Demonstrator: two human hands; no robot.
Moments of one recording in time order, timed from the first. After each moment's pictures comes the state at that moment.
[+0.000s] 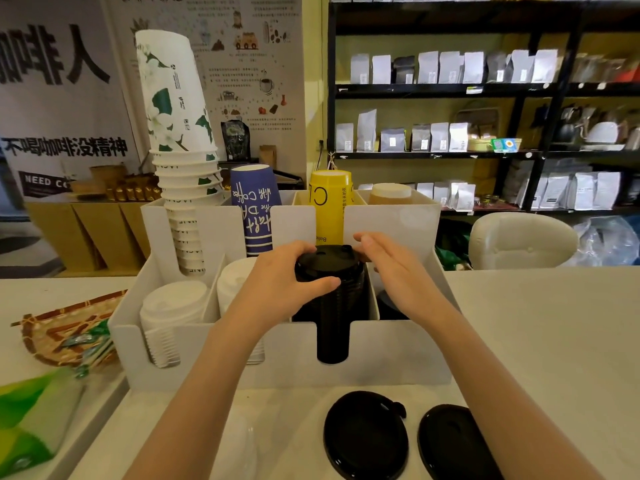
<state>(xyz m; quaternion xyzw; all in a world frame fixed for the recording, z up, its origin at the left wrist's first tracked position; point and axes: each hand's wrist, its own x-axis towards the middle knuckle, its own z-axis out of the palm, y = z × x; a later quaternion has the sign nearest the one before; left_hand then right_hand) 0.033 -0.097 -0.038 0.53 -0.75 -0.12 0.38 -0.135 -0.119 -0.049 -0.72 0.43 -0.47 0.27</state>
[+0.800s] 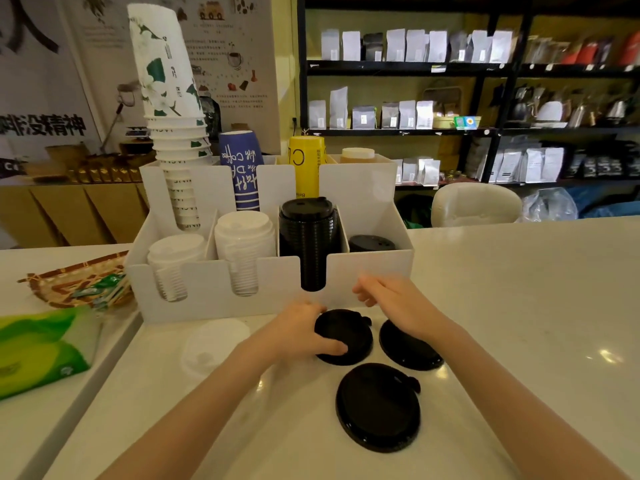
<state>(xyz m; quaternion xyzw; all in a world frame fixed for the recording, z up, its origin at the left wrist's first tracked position) 0.010 -0.023 -0.127 0.54 -0.80 -0.22 0.08 -0.162 -0.023 -0.119 -0.67 0.56 -0.36 0.33</state>
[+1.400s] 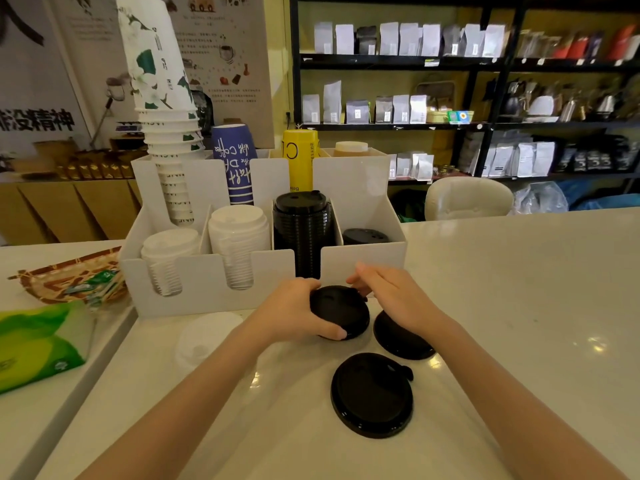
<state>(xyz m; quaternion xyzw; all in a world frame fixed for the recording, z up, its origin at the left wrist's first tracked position) 0.008 -0.014 -0.105 0.54 -0.79 -0.22 0.17 -0.158 -0.009 -0.111 -0.68 0.55 -0.38 0.30</state>
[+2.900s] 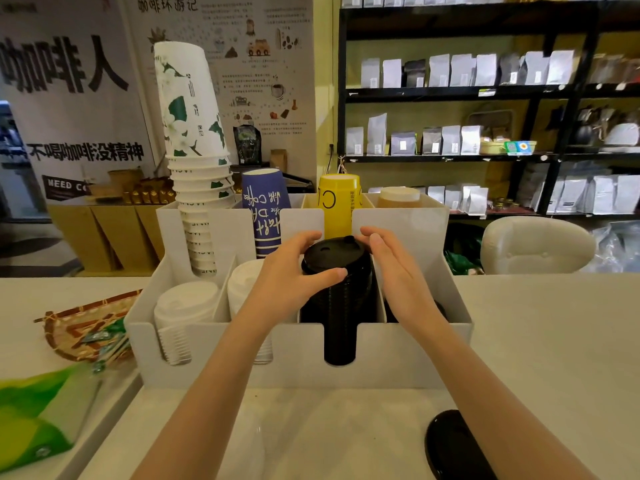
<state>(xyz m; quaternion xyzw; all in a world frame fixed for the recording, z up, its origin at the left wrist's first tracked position) 0.032 -0.105 -0.041 0.51 -0.71 -0.17 0.46 -0.121 -0.119 -0.055 -0.68 0.39 -0.55 0.30</state>
